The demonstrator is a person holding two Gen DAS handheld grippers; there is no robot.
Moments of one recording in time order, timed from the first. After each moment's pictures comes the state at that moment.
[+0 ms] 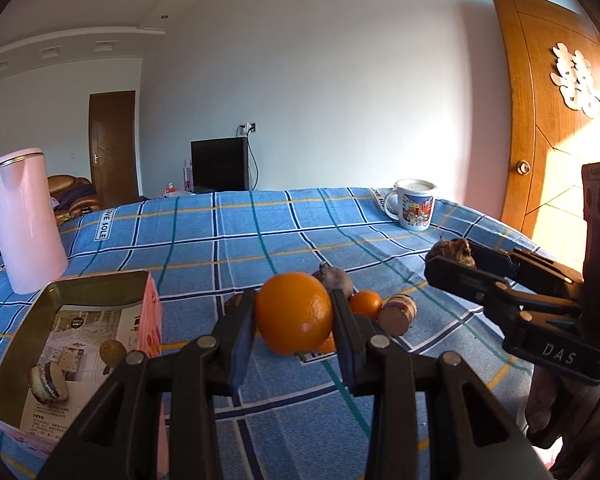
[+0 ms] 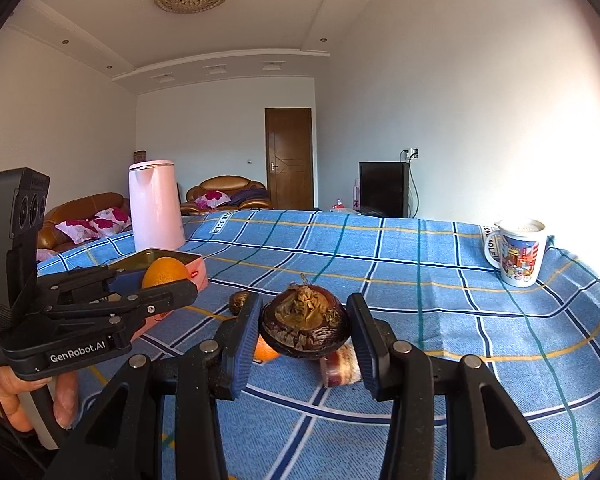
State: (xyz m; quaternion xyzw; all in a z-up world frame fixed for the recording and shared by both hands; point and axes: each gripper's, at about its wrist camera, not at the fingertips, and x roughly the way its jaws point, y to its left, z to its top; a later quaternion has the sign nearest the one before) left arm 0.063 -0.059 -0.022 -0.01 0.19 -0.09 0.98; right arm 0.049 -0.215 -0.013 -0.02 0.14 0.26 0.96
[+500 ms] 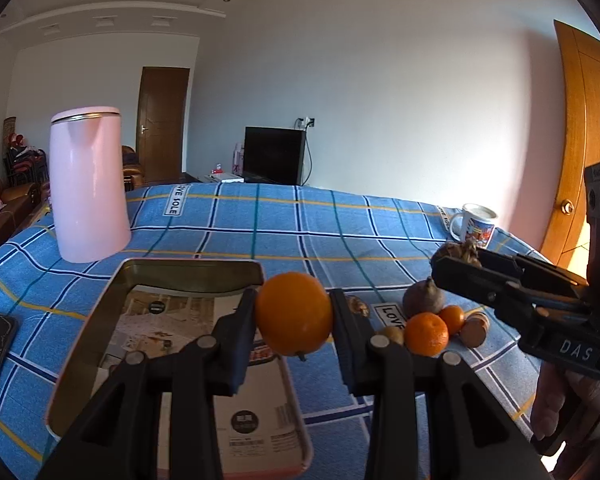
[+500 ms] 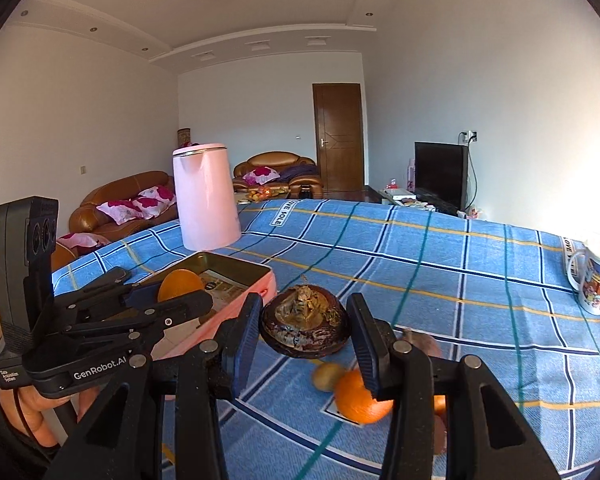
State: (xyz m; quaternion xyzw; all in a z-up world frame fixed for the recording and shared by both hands) left arm 0.068 0.034 -0.018 -0.07 0.20 -0.01 0.98; right arm 0.086 -0.124 0.007 -0.04 0.19 0.35 0.92
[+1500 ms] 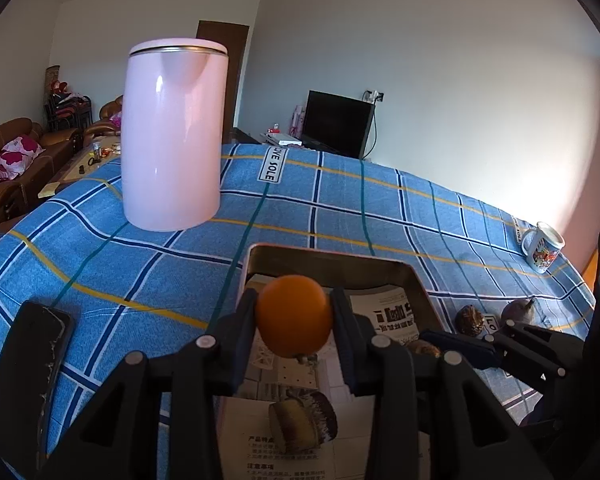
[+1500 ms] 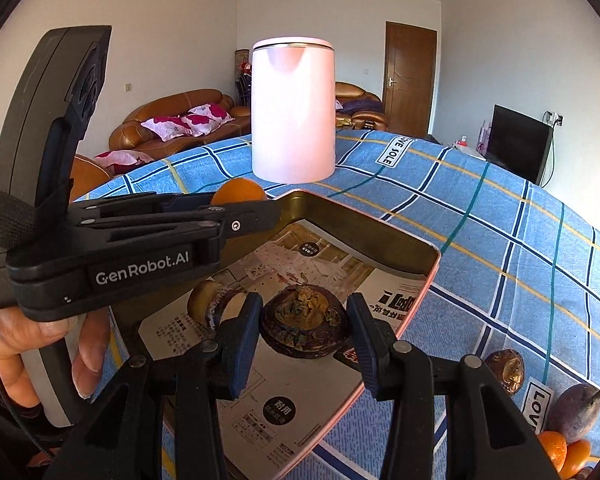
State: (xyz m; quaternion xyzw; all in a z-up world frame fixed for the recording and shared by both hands) left arm 0.097 0.140 -0.026 -0.12 0.27 0.07 0.95; right arm 0.107 0.033 -0.031 -0.14 0.29 0.42 0.85
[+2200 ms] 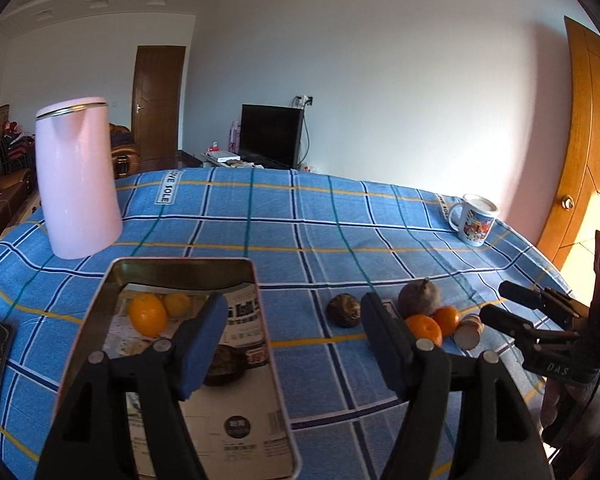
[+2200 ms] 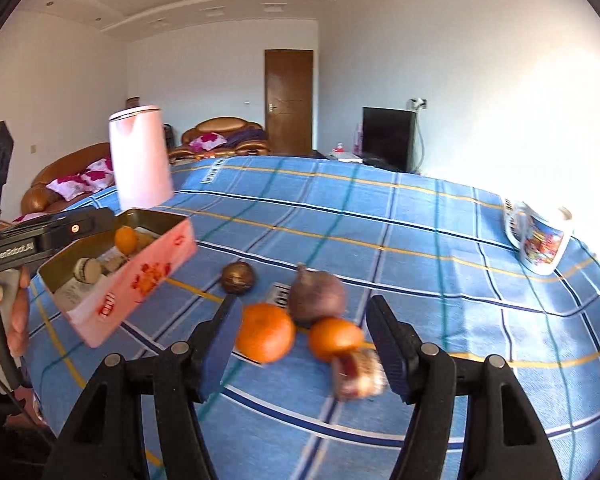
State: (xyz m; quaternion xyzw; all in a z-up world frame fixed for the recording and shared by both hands) left arm 0.089 0.019 -0.005 -0.07 0.25 -0.03 0.96; right arm 0.096 -0.188 -0.014 -0.06 0.25 0.23 0.94
